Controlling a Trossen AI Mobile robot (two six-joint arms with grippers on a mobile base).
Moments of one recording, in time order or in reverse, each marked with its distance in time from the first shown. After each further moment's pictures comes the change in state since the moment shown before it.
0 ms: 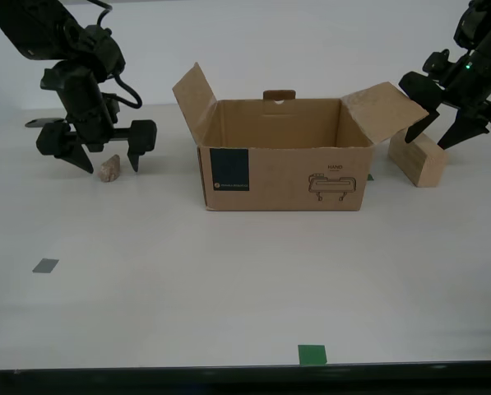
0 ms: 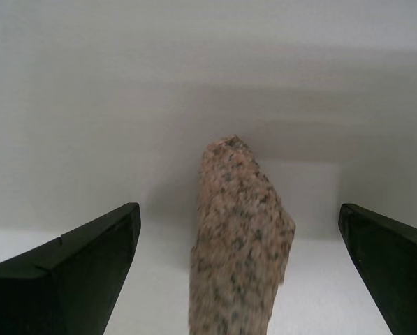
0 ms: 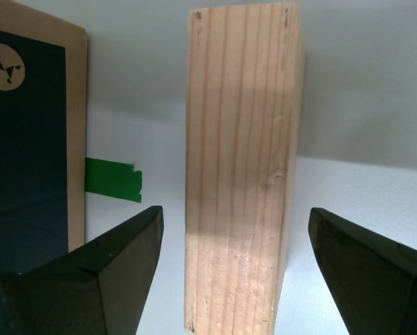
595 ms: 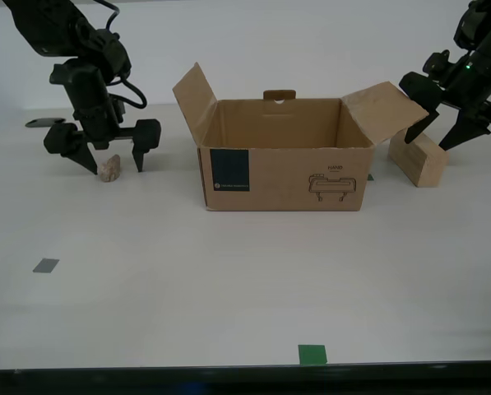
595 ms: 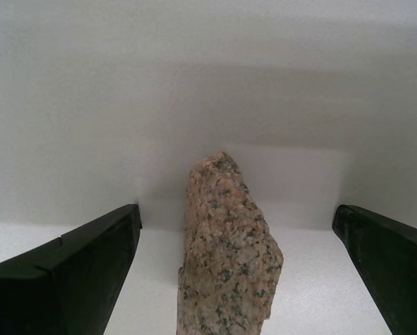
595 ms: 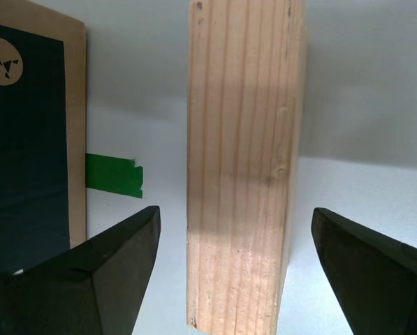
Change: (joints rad) arm 0 0.000 0.000 0.000 -0.011 0.000 0.001; arm 1 -0.001 0.063 0.130 -0.135 0.043 -0.006
